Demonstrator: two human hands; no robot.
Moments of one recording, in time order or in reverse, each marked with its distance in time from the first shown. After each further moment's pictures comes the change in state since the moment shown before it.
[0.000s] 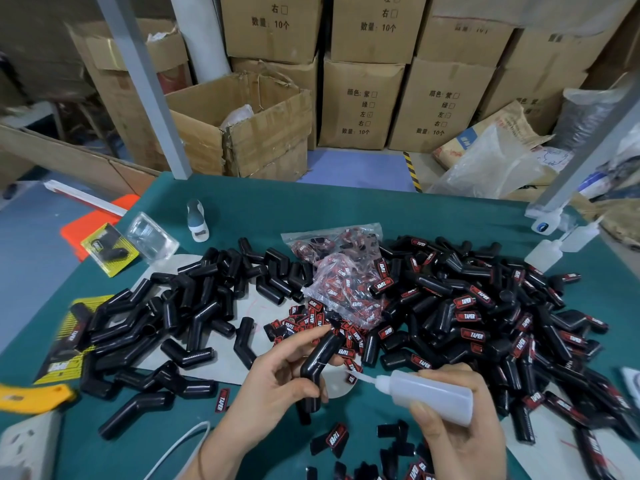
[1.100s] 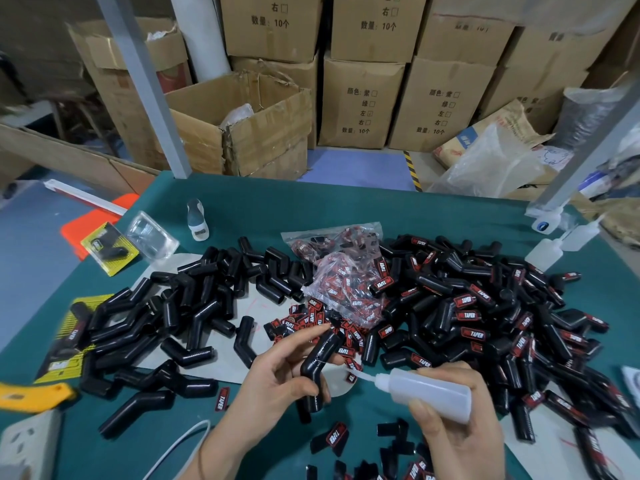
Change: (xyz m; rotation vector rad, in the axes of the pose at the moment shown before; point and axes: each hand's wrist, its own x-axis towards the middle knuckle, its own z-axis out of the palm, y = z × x) left_hand -0.002 0.004 0.003 -0.097 -0.023 0.027; right_hand -0.001 -0.008 0.002 -0.005 -0.003 0.052
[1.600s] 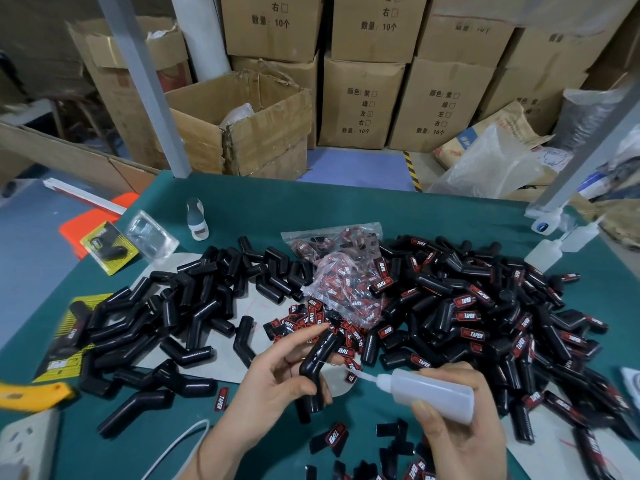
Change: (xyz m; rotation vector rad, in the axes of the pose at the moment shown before) left_hand -0.001 -0.004 -0.004 0.006 -0.012 0.002; right_hand 0.002 0.000 0.000 -0.009 0.001 -0.057
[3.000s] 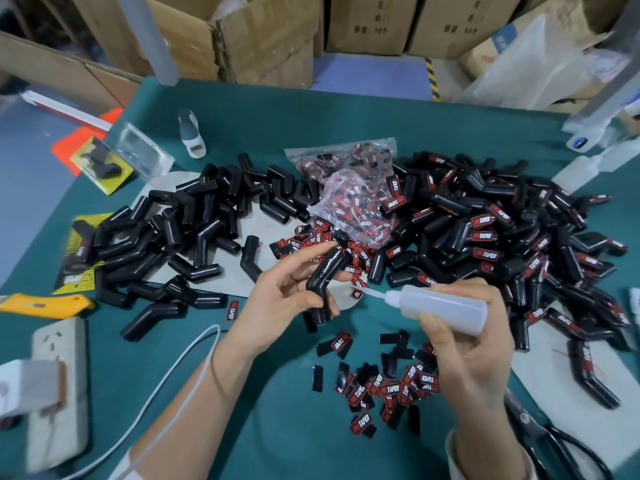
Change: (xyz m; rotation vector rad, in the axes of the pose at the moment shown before) left_hand 0.005 -0.021 -0.008 -0.030 -0.093 0.085; right_hand 0.001 0.004 -0.015 -0.129 -0.099 -0.045
